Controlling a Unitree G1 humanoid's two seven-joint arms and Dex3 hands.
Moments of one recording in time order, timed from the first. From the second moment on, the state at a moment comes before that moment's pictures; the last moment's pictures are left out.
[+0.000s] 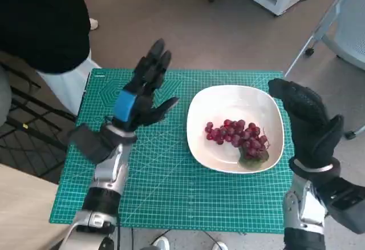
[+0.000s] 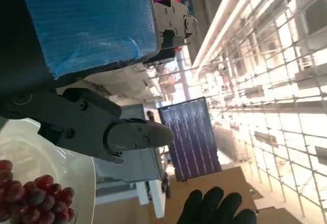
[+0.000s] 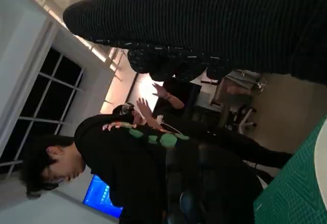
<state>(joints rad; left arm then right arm) -0.57 0.12 0.10 0.57 -0.28 -0.58 -0.46 -0.45 -0.15 -0.19 0.33 0.38 -0.67 0.53</state>
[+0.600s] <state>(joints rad) -0.45 0.11 0.14 0.50 -0.30 -0.57 -0.47 -0.45 -0.15 -0.17 0.34 0.38 -0.67 0.54</state>
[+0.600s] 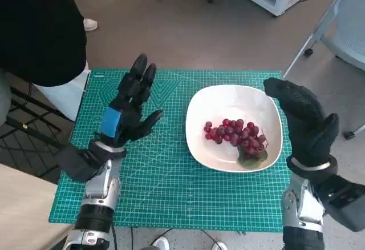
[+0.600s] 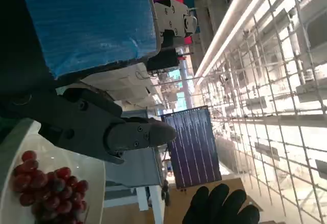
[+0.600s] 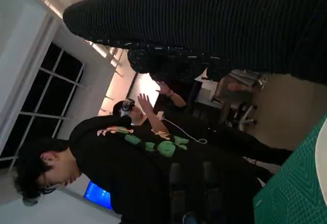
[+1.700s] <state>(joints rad) -0.40 0.11 0.16 0.50 -0.28 -0.67 -0.42 -0.46 -0.15 -0.17 0.35 0.39 -0.67 0.55</state>
